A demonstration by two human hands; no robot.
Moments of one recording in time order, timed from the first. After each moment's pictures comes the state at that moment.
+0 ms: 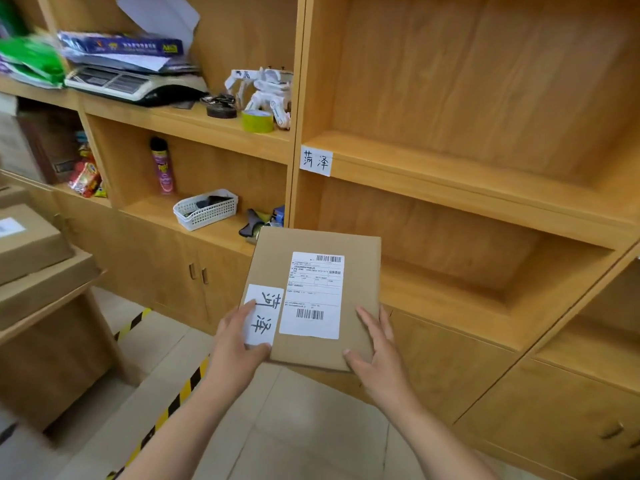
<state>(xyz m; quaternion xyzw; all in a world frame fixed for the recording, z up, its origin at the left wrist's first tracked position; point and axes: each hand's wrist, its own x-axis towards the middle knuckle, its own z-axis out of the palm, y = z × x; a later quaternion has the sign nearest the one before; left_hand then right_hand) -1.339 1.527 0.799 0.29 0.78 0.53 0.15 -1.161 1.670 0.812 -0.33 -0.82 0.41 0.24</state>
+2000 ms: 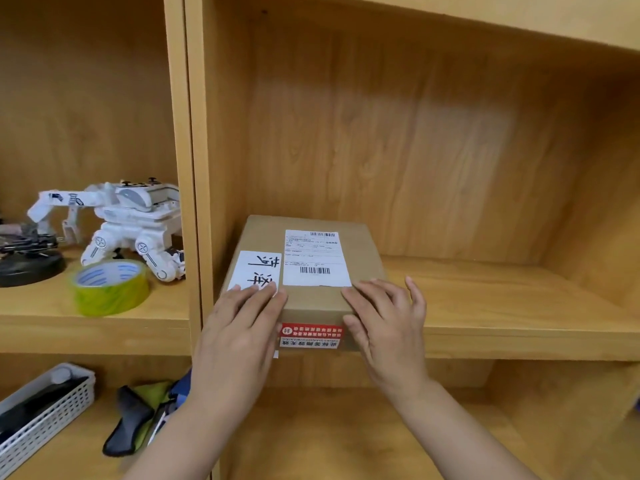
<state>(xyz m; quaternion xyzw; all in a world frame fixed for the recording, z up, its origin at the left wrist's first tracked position) -1.620 1.903 0.960 0.63 0.65 0.32 -0.29 -1.432 2.005 0.961 -0.32 -0.80 -0.22 0.46</state>
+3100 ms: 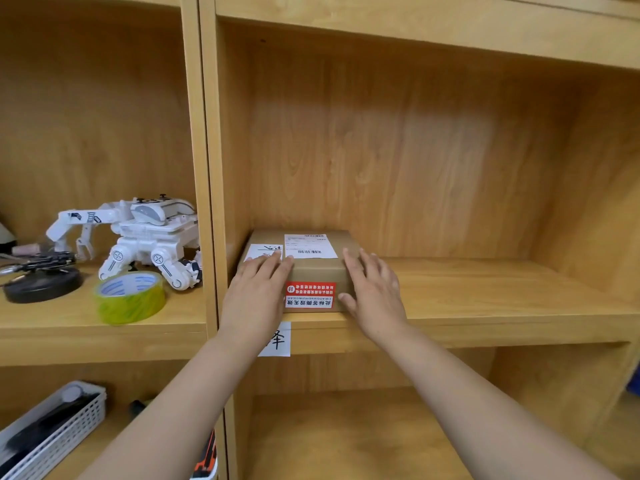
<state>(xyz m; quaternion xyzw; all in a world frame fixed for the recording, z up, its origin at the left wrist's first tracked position) -1.643 1.943 0.993 0.64 0.68 0.24 -0.27 -1.462 2.025 0.991 -0.47 -0.83 -0.07 0.28</state>
